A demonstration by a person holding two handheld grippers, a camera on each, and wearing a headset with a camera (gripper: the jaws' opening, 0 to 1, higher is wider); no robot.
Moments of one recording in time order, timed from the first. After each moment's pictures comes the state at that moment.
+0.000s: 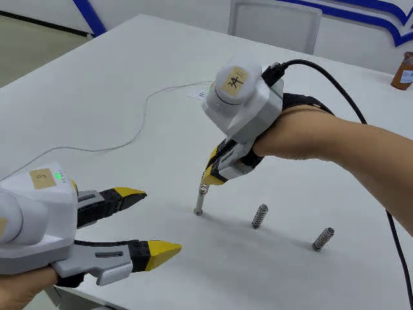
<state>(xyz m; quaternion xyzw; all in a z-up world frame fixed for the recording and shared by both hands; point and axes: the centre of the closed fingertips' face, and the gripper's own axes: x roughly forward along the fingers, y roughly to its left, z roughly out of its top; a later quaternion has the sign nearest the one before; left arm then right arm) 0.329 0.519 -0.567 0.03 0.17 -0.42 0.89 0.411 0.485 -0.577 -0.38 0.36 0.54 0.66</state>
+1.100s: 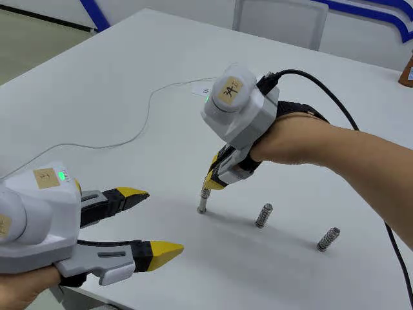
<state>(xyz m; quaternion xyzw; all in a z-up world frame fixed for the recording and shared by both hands) 0.330 0.521 -0.572 0.03 0.17 -0.42 0.89 0.417 0.484 -0.601 -0.38 0.38 0.54 0.65</state>
